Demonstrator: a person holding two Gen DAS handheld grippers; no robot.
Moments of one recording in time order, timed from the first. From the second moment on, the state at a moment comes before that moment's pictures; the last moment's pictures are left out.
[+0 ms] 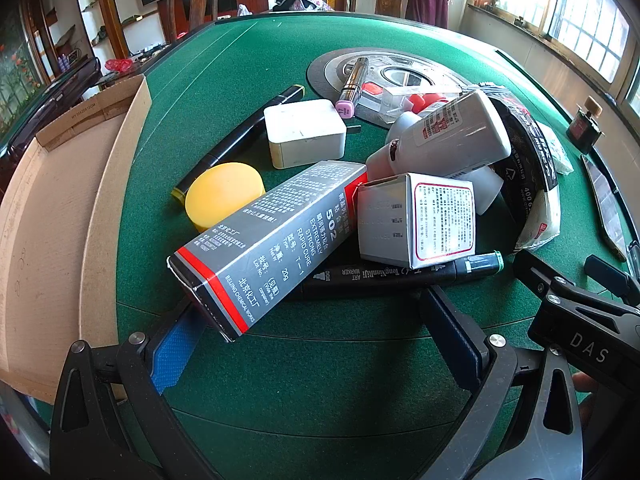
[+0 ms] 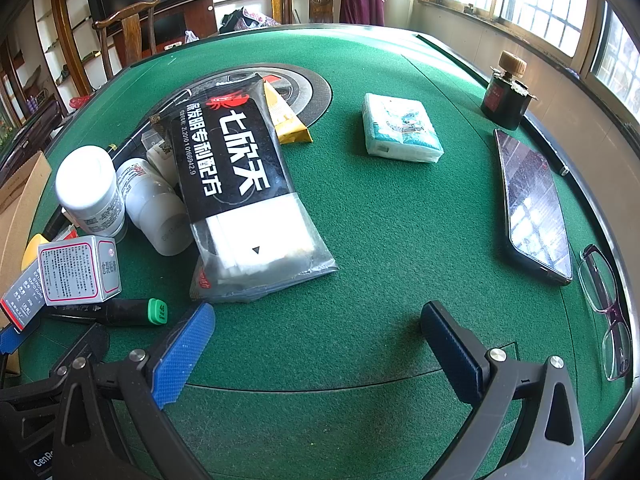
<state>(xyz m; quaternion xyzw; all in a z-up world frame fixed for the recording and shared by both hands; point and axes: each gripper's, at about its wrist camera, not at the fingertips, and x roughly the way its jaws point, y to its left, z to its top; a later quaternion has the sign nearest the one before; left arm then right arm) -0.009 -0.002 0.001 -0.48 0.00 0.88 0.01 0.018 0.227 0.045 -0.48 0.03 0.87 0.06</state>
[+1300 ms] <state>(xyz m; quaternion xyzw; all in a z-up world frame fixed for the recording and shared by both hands) 0.026 -0.005 0.013 -0.43 0.04 0.90 0.08 -0.116 0.323 0.061 -0.52 0.08 0.85 0.06</state>
